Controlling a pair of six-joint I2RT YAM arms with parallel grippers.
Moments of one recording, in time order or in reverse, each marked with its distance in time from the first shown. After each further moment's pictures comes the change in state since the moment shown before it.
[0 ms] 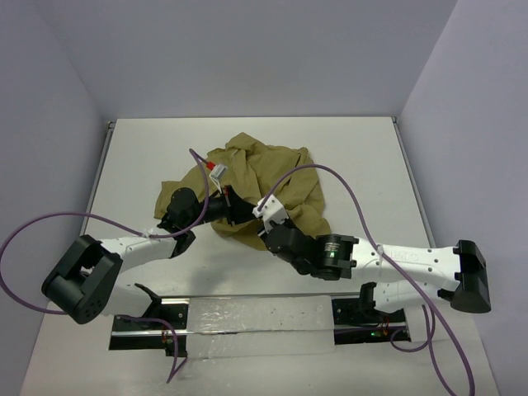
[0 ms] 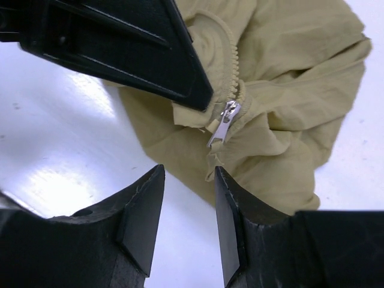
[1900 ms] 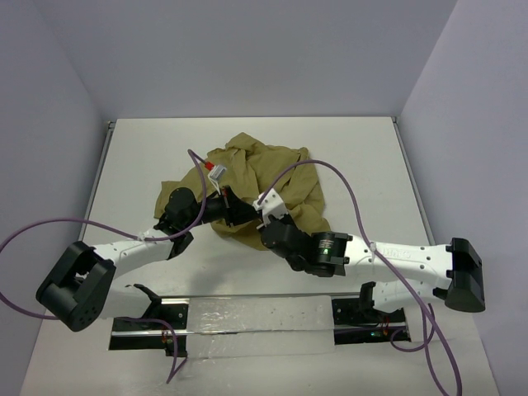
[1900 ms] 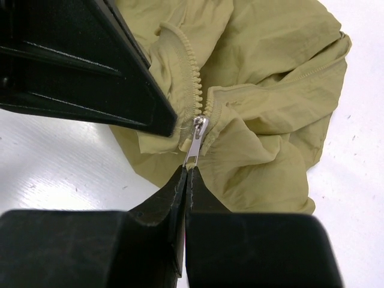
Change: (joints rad) left arm 0.000 -0.053 0.000 -0.076 -0.001 0.056; right arm -0.030 0.042 0.009 0.047 0.057 0.025
